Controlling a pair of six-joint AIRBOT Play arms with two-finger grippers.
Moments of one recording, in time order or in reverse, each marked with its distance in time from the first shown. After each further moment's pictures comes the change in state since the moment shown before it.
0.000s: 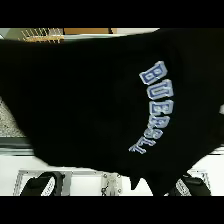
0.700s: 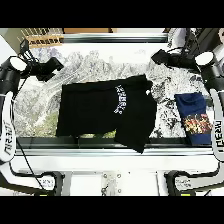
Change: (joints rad) left arm 0.039 -0.887 0.092 -0.107 0.127 0.016; right arm 0.101 -0.741 0.000 -0.051 -0.071 0.020
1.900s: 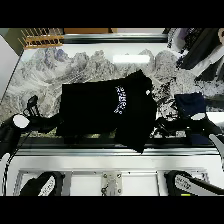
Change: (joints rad) left arm 0.035 0.692 -0.980 0.078 -0.051 0.083; right arm -0.191 0.272 -1.013 0.072 0.204 0.001
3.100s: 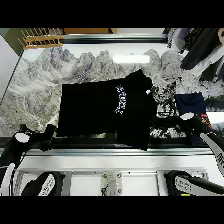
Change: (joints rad) left arm 0.212 -0.008 -0.279 -0.083 0.173 -0.375; right arm 0.143 -0.018 -0.009 0.119 -0.200 -0.042
